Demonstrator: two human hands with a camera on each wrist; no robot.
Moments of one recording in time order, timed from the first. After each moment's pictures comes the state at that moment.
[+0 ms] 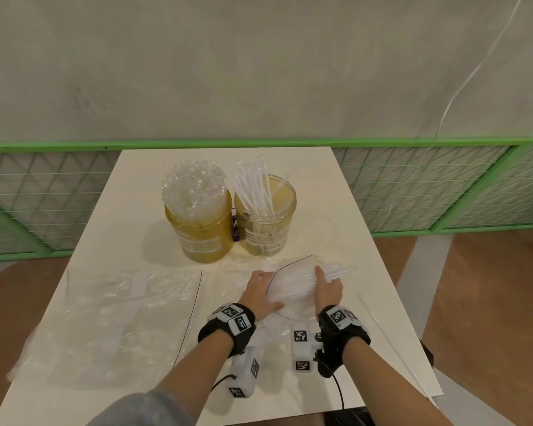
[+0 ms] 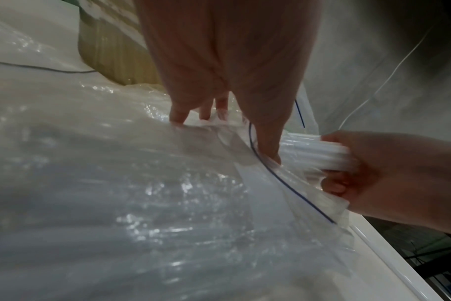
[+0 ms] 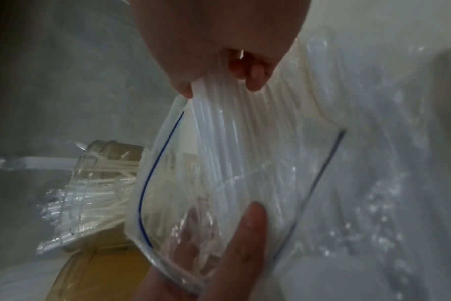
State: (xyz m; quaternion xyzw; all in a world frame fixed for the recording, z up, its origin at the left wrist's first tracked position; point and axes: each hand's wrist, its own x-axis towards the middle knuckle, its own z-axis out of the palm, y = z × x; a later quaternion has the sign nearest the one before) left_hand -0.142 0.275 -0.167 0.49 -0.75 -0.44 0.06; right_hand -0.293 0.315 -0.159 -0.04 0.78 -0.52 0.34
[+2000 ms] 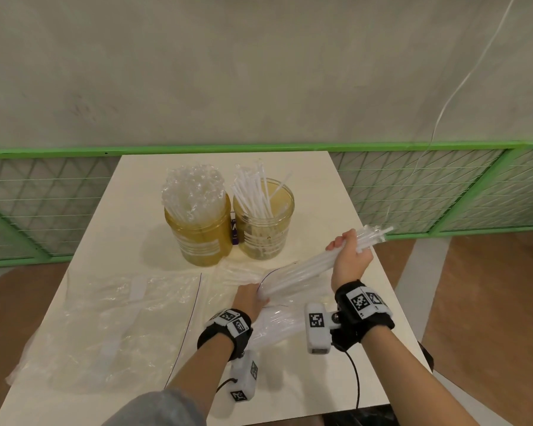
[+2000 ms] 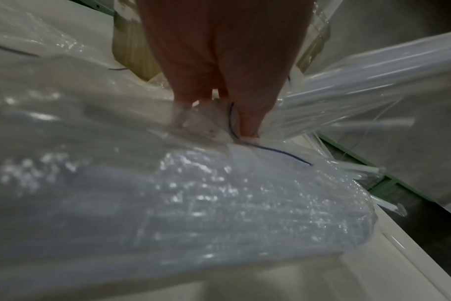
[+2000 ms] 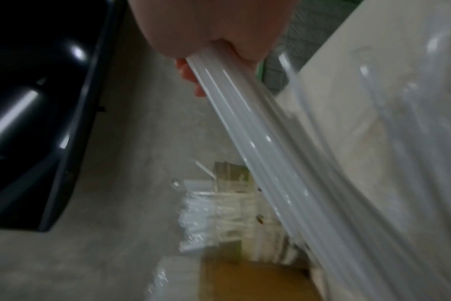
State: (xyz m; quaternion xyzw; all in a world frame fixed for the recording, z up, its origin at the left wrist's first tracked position) left_hand -0.140 0.271 -0.167 0.58 -0.73 -0.36 0.02; right_hand -0.312 0.299 -0.069 -0.08 0.55 -0.79 0.26
